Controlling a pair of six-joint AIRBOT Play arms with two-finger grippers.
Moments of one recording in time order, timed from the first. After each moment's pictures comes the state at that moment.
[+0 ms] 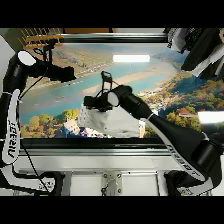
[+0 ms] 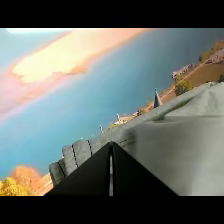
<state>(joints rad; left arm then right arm) 0.00 -1.57 1.65 1.05 -1.22 -1.40 0.78 -1.68 1.59 -1.24 0.82 2.20</state>
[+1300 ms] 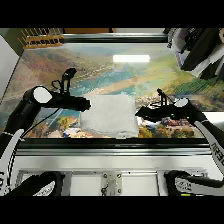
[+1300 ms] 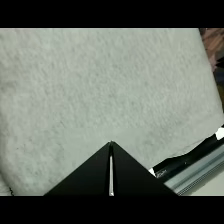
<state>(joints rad) -0.25 -1.15 1.05 1.04 -1.04 -1.37 0.00 -1.43 0.83 -0.64 0.96 1.14</state>
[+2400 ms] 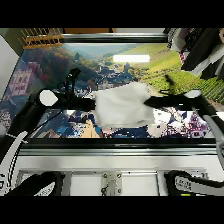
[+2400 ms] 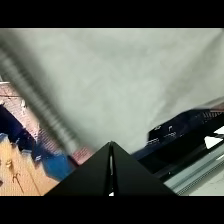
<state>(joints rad) -0.31 -1.14 1.04 1.05 -0.98 -1.46 -0.22 -1.36 0.99 -0.71 0.98 1.00</state>
